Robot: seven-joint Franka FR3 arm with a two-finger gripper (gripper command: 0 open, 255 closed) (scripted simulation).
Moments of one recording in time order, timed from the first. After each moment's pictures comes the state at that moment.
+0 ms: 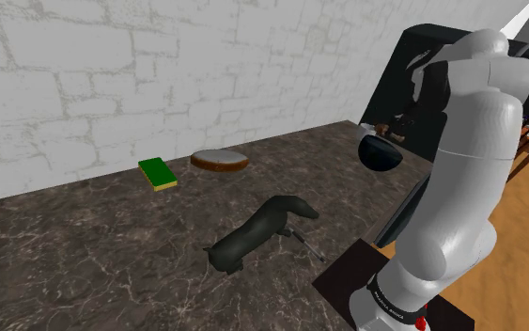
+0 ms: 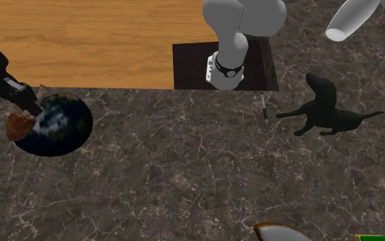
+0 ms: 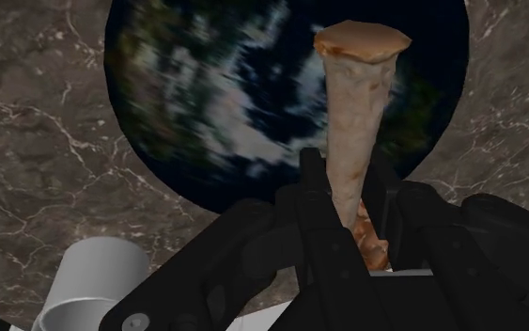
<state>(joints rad) -0.37 0.36 -0.97 -1.67 0.59 1.88 -1.04</state>
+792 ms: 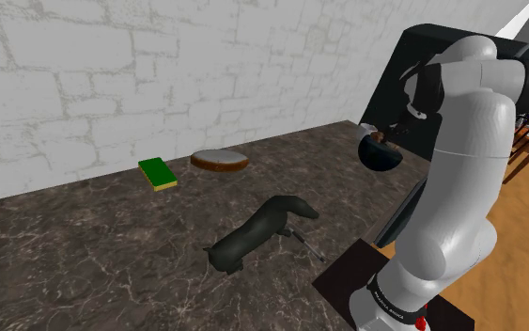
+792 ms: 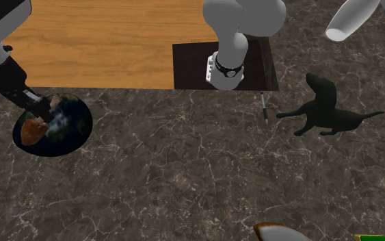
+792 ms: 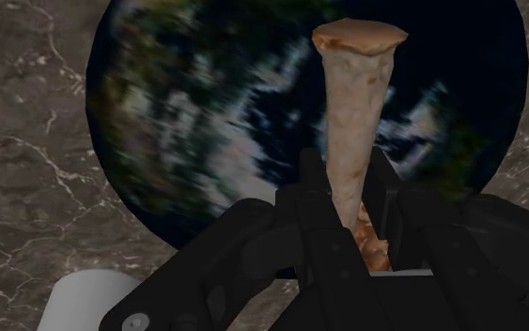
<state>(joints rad) -0.38 0.40 -0.95 -1.74 0.64 1.96 -1.08</state>
